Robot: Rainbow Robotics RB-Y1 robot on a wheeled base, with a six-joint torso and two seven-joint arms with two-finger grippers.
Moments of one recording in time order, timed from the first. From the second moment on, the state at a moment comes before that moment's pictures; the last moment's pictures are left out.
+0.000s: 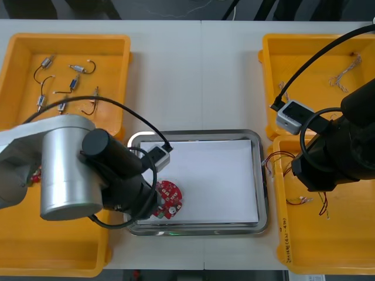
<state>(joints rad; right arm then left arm) -0.54 -0.96 0.29 -2.47 -1.03 1.90 1.24 -0.67 0.91 -0.90 -2.25 0.84 1.43 -0.93</state>
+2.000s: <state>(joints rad) -0.73 -0.59 0.88 -2.08 -0.70 1.69 1.69 -0.41 0.92 0.20 -1.98 0.97 1.91 -1.16</state>
